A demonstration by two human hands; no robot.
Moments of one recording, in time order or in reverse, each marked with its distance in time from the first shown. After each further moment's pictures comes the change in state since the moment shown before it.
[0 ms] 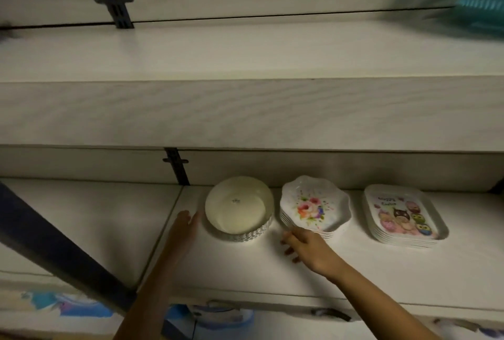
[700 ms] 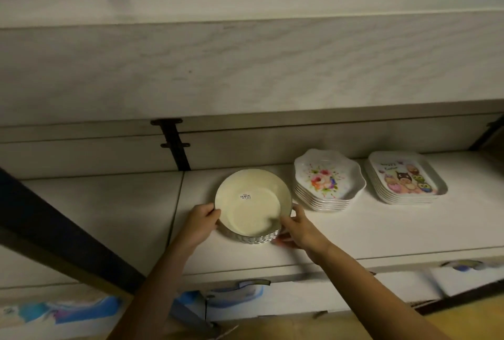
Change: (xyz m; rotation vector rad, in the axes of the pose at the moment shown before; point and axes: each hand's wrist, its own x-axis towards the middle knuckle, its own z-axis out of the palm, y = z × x) left_hand 0.035 -0.029 -0.017 -0.065 -0.325 0.144; right_hand 0.026 -0.016 0.087 0.554 0.131 0.264
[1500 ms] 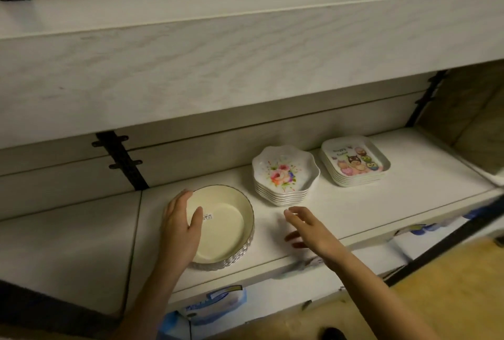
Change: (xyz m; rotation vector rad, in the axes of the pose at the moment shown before) left_hand -0.061 0.051 0.028 0.263 0.243 0.404; right_hand -0.055 0.013 -0.061 -0.134 0.186 -0.072
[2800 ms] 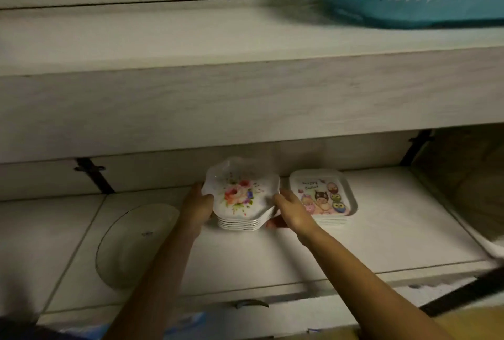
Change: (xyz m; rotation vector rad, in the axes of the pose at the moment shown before) left_hand 0.073 0.110 0.140 -0.304 -0.026 -0.436; right_hand 0.092 -0.032 -0.132 0.034 -0.062 -0.025
